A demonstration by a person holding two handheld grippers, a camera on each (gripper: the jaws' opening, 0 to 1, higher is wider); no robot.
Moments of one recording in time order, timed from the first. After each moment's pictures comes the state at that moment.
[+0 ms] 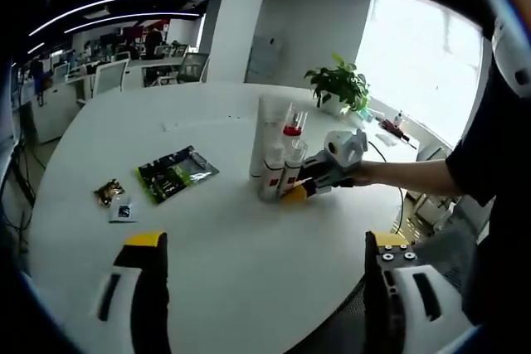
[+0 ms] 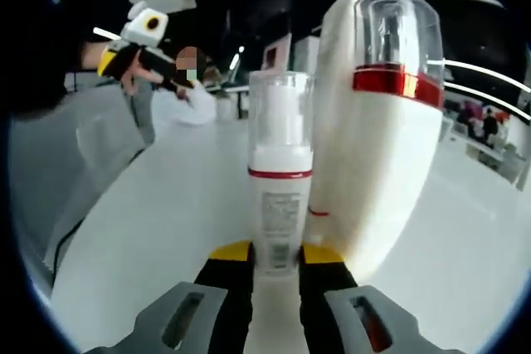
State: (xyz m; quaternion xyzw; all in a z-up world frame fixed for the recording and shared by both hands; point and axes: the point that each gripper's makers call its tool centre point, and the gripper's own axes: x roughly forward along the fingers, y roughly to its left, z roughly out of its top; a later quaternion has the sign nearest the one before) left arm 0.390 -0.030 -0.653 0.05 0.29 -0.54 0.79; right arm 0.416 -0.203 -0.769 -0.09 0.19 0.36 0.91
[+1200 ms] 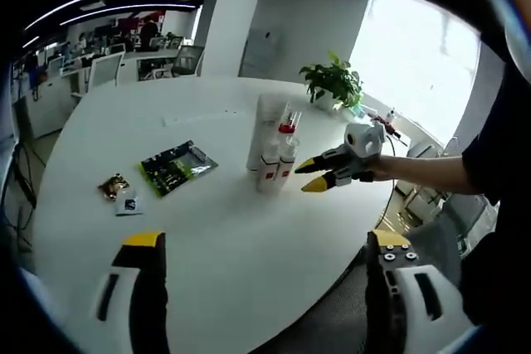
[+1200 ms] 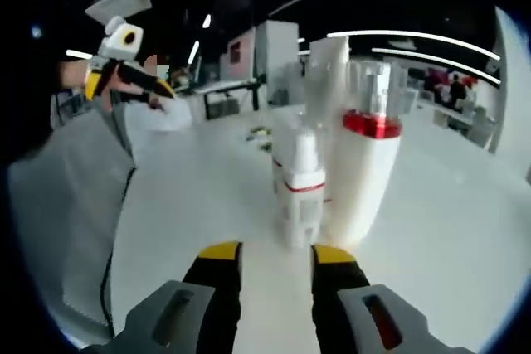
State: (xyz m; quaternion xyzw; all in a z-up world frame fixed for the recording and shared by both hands) left arm 0.382 0.002 -0.633 0.06 0.32 -0.55 0.77; right arm 0.368 -0.212 -0.734 -0.04 0.25 0.25 0.93
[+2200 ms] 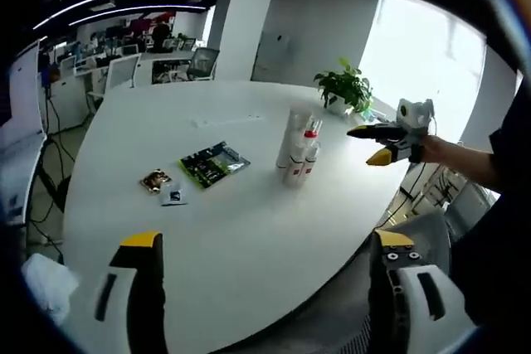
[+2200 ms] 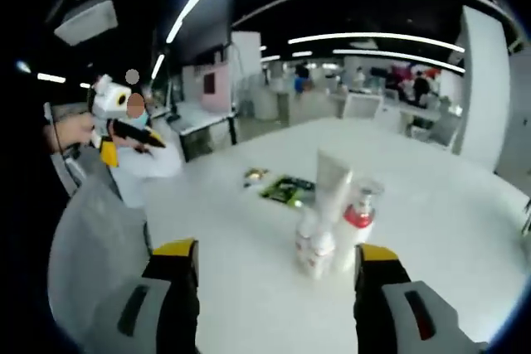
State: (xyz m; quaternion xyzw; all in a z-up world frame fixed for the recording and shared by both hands) left arm 0.405 0.082 -0.604 0.06 0.32 -0.52 0.79; right arm 0.334 -0.177 -0.613 -0.02 0.24 0.17 0.96
